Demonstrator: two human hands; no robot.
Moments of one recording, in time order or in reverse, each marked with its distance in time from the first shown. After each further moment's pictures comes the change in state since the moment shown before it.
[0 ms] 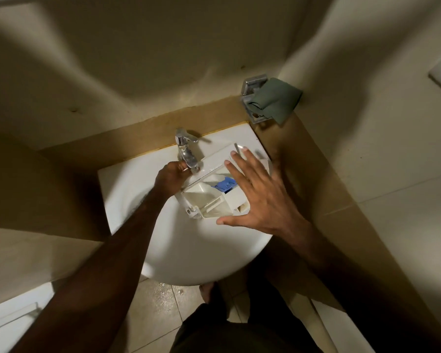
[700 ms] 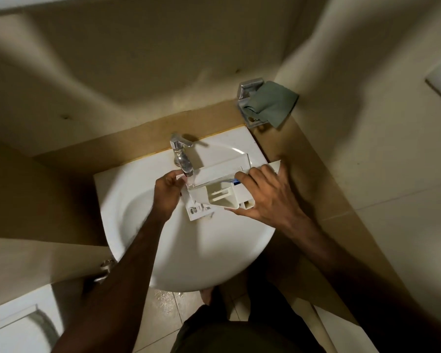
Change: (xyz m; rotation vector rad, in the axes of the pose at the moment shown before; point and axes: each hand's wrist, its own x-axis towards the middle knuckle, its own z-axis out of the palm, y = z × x) left_hand -0.025 -0.019 0.027 -0.704 0.152 0.047; right_hand -0.003 0.038 0.039 -0.062 0.382 -0.008
